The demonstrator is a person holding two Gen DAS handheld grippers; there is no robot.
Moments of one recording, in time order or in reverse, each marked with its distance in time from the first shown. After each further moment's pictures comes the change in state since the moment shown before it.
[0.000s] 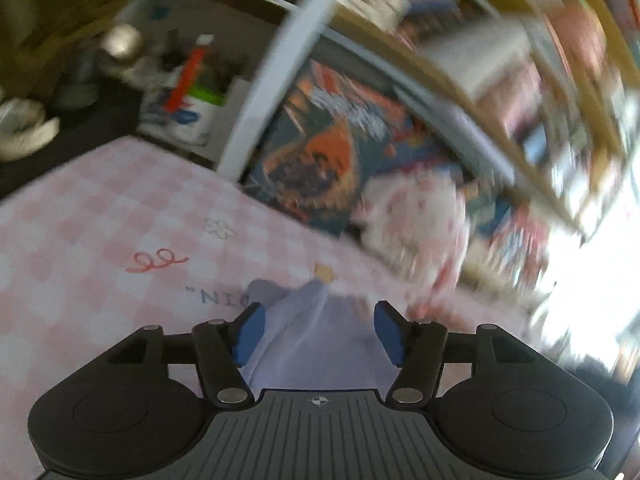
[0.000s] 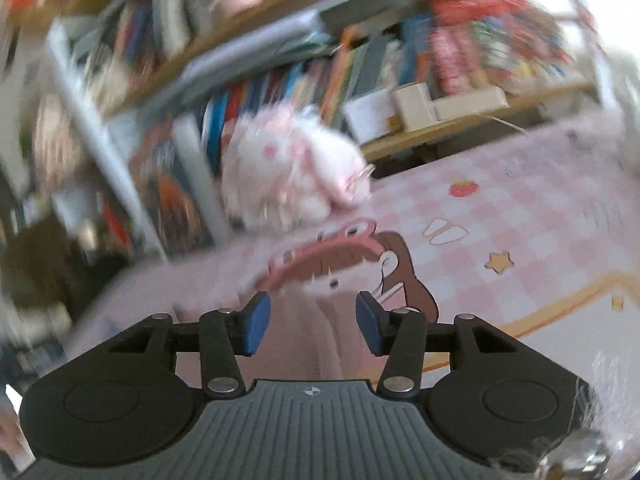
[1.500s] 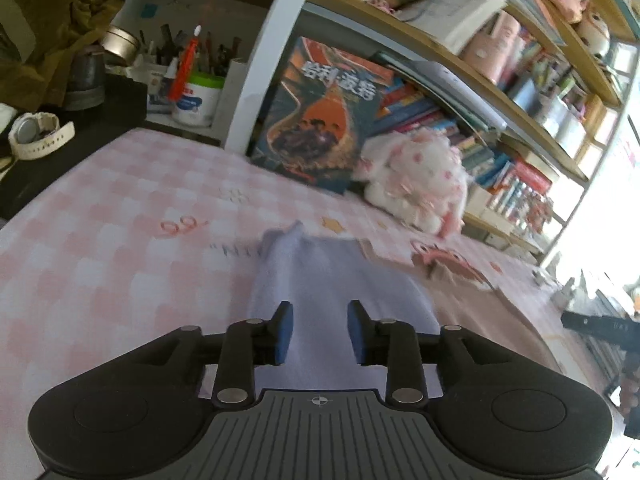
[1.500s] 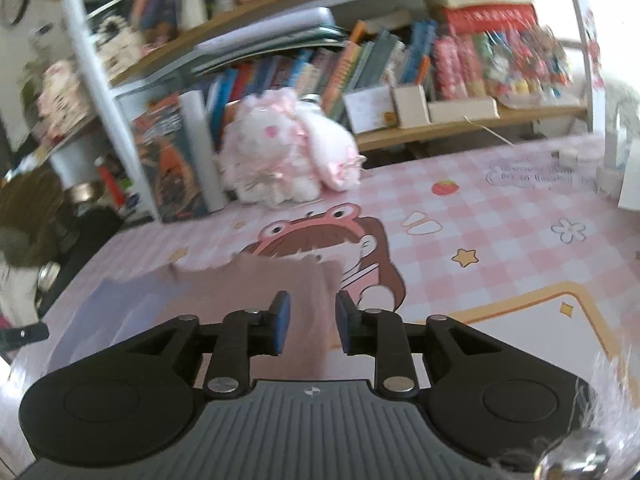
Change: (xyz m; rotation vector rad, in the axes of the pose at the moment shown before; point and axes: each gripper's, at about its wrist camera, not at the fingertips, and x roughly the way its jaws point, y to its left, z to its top) left arm -0.053 -0.011 -0.029 -0.019 0.063 0.006; right arm -0.054 0.003 -0.005 -0.034 0.036 -0.023
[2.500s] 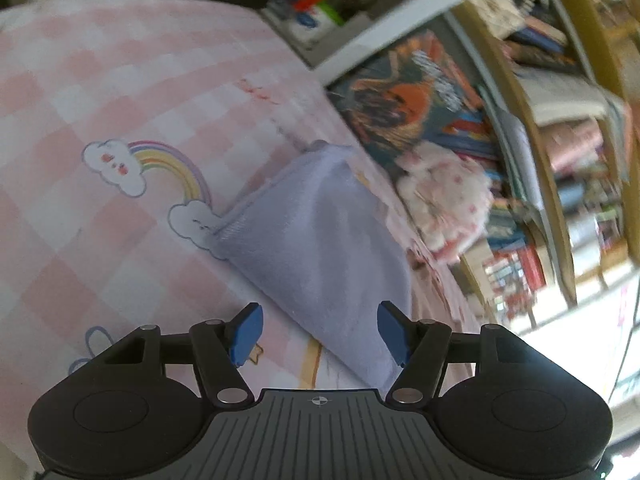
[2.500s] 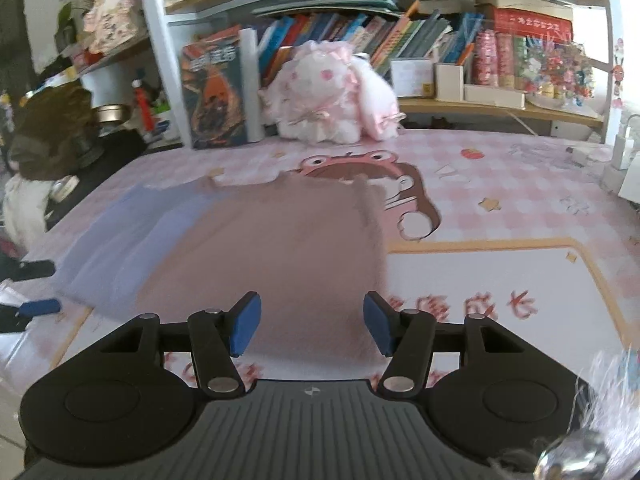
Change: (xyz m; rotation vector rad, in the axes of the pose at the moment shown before) left arm -0.005 0.020 -0.060 -0.639 0.023 -0.026; right arm -0.013 0.045 -0.047 -0.128 0.095 -0.030
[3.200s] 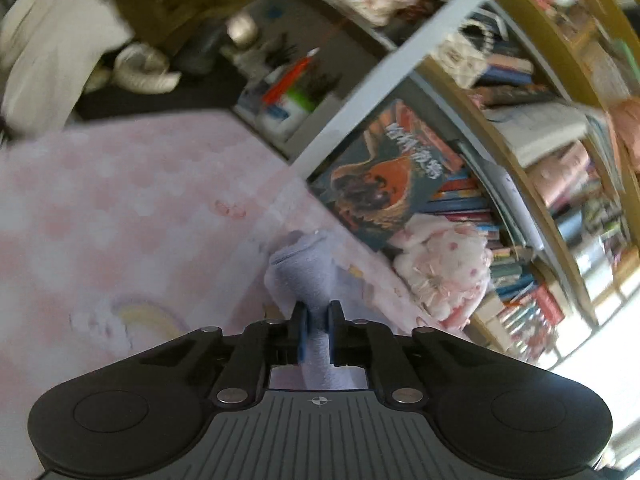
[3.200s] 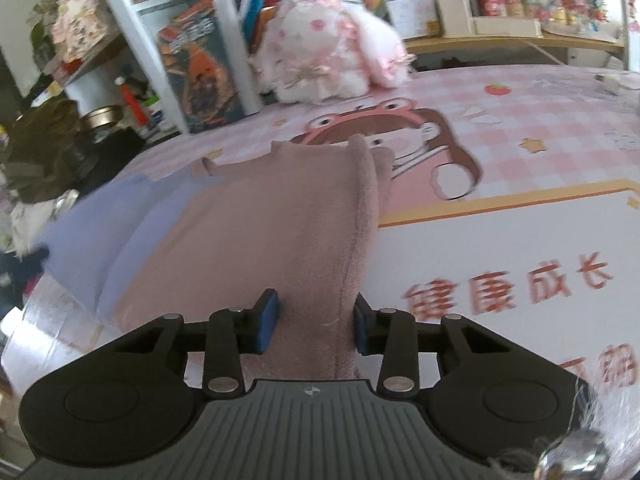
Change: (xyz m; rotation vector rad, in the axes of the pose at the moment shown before) left arm -0.009 -0.032 0.044 0.225 -0.204 0.046; right arm 0.048 0.004 0.002 0.130 0.117 0.113
